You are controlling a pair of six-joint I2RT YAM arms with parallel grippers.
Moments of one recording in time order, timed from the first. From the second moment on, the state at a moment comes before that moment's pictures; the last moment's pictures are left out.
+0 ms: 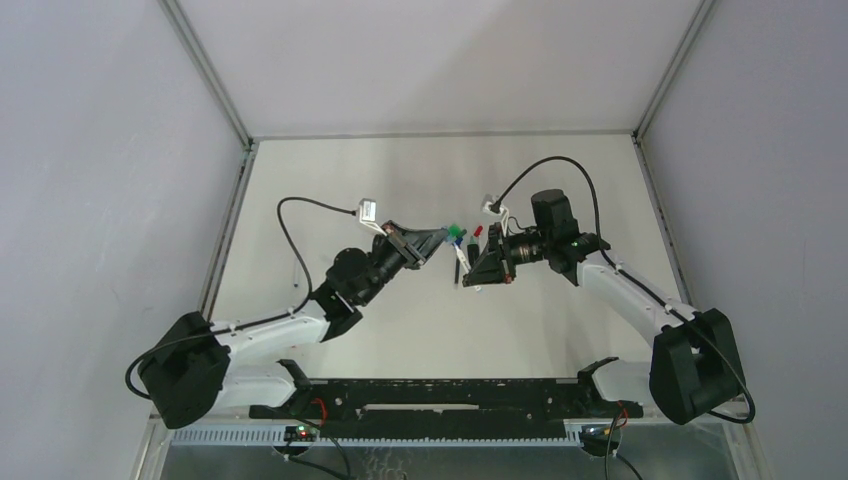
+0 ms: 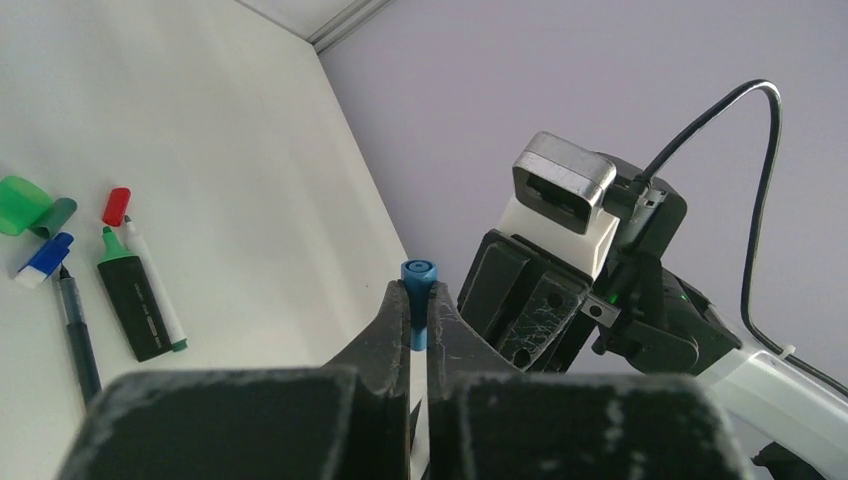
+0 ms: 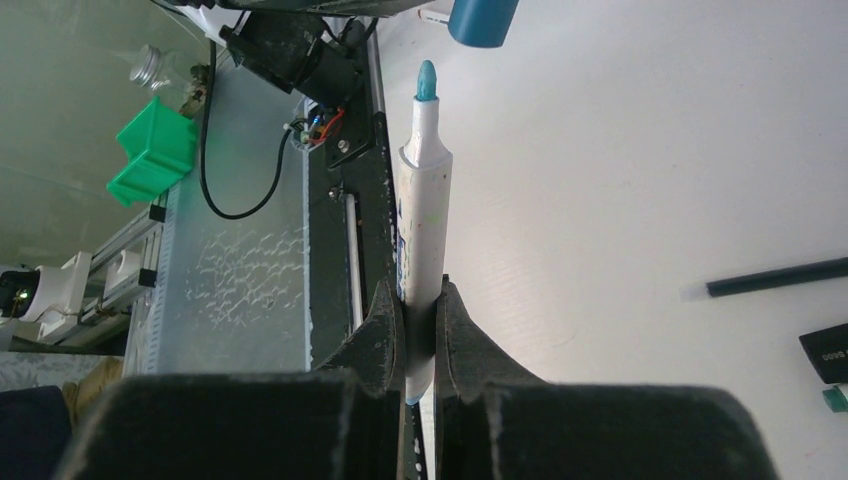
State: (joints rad) left arm -0.84 1.21 0.52 0.80 -0.12 -1.00; right arm 0.40 1.28 0.83 -0.20 -1.13 0.03
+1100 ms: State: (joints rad) left arm -0.85 1.23 0.52 0.84 -0.11 -1.01; right arm 0.43 1.28 0.83 -0.19 -1.09 0.06
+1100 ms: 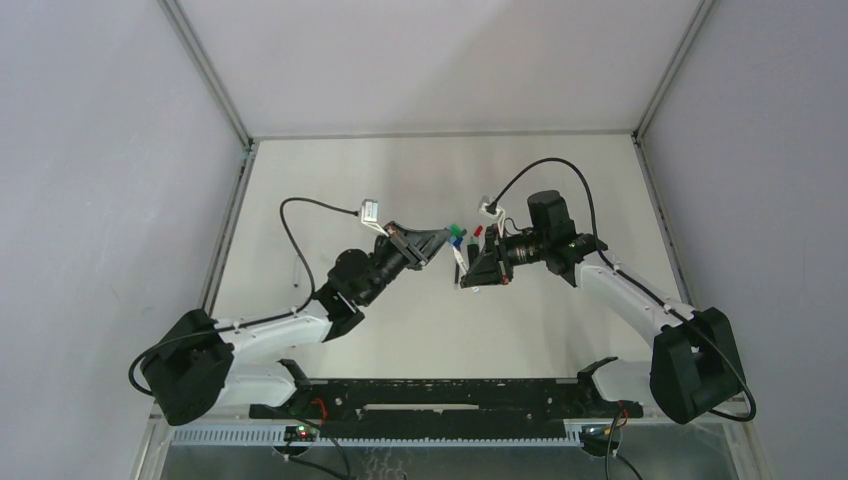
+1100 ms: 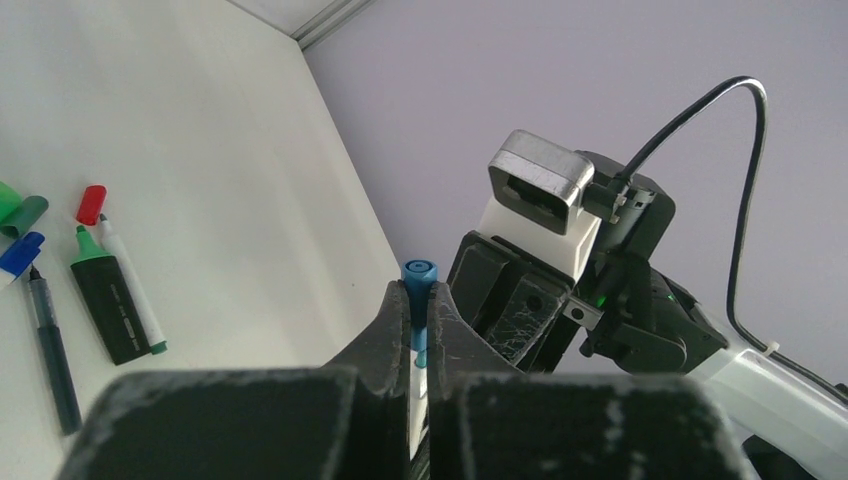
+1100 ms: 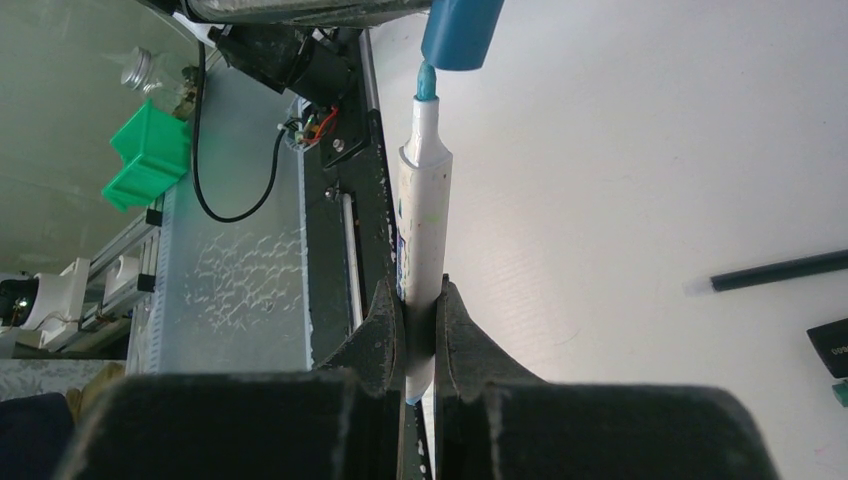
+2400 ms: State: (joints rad) left arm -0.87 1.26 0.51 0.89 -0.12 -1.03; right arm 0.40 1.28 0.83 -0.18 -1.08 0.12
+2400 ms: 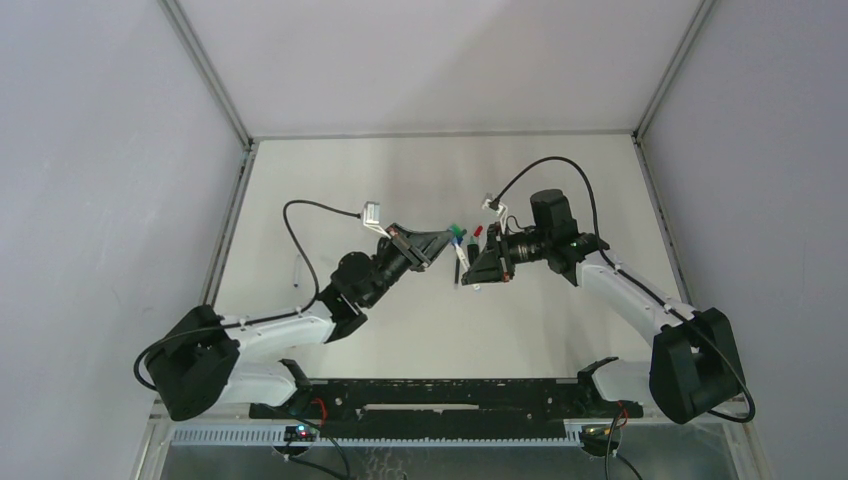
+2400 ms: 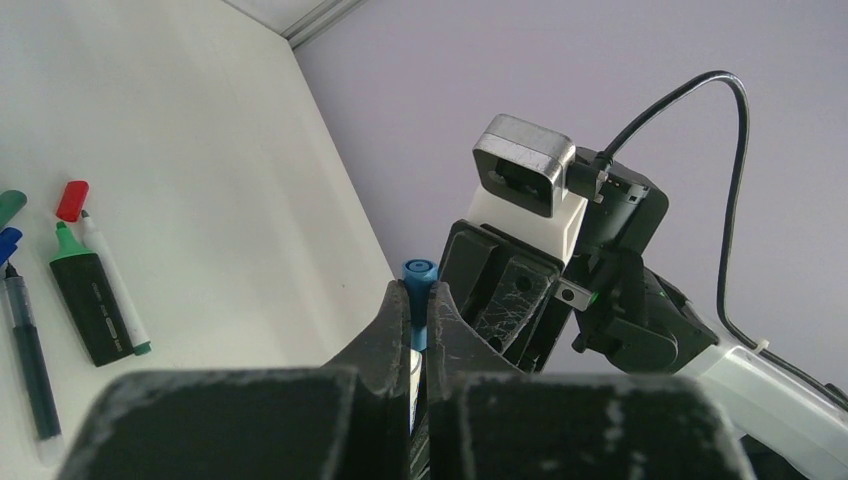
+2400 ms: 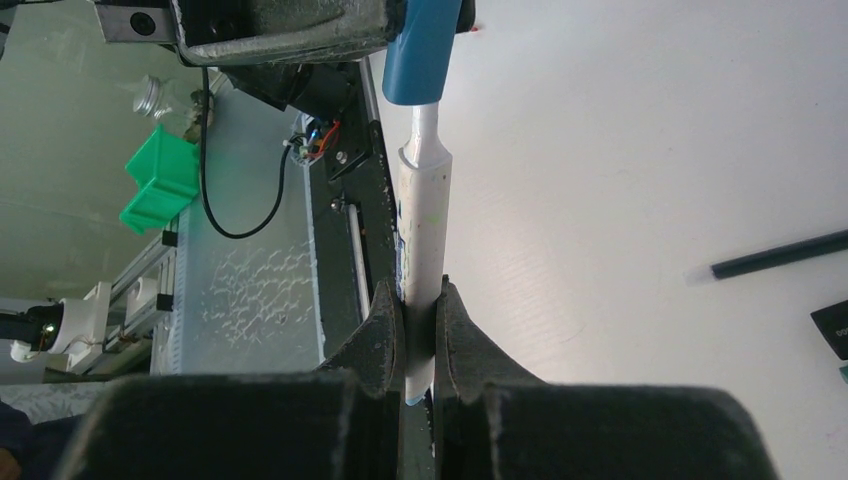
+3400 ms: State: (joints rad) left arm -0.97 1.26 0.54 0.75 -0.28 -0.99; right arm 0.40 1.26 0.81 -0.22 -1.02 0.12
